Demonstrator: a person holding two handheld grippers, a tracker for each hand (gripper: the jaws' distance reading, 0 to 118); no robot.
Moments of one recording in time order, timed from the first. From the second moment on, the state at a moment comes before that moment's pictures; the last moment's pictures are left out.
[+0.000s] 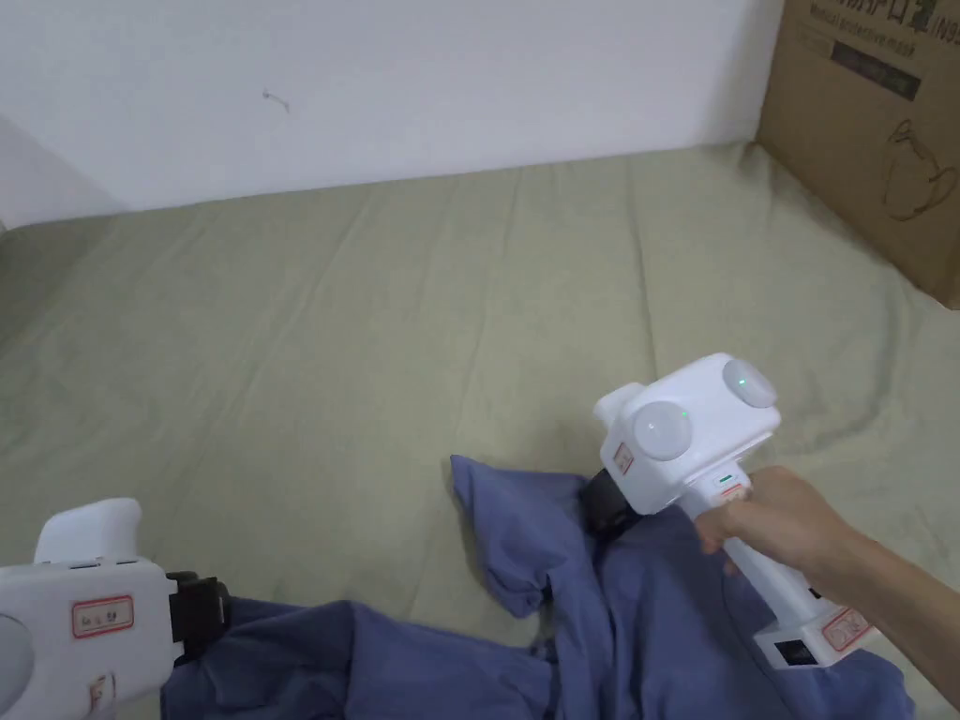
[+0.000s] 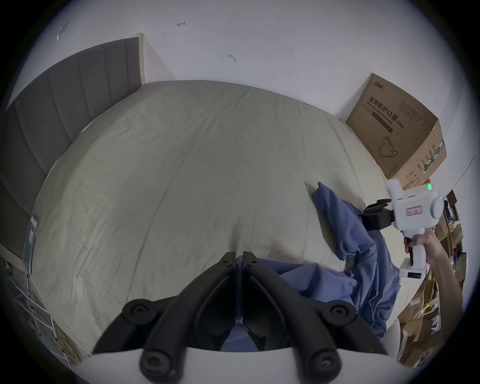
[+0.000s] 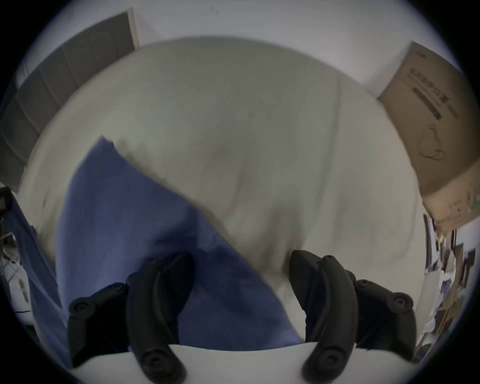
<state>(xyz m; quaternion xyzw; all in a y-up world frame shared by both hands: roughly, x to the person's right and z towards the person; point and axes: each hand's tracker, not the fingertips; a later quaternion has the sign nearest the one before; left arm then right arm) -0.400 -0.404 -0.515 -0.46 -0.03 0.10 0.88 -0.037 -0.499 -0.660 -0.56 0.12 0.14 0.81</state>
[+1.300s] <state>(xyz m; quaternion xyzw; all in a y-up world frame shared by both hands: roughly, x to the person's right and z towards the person) -0.473 -0.217 -0.459 -0.29 0.05 0.10 0.95 0.134 -0.188 -0.489 -0.32 0.08 -0.15 0.93</state>
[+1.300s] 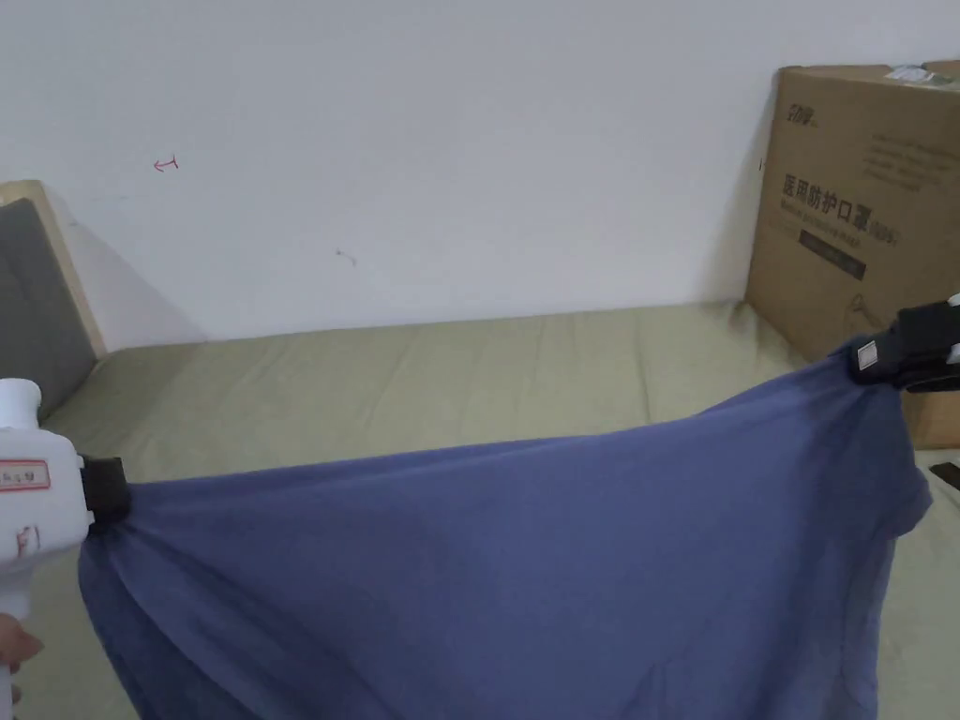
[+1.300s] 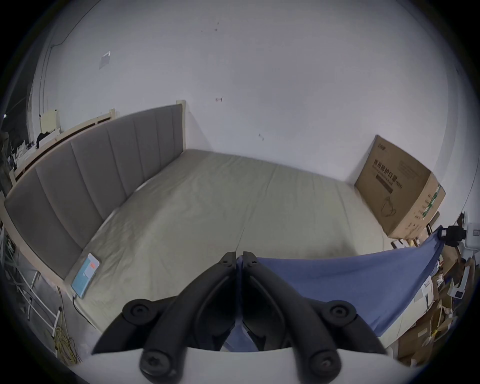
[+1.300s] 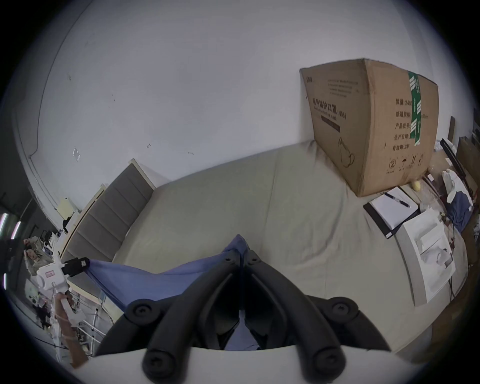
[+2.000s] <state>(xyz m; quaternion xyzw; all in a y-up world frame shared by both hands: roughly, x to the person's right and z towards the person) -0.468 -0.023 -0.639 -0.20 0.08 0.04 0.98 0.120 0.003 -0.652 -0.21 0.08 -0.17 0.96</state>
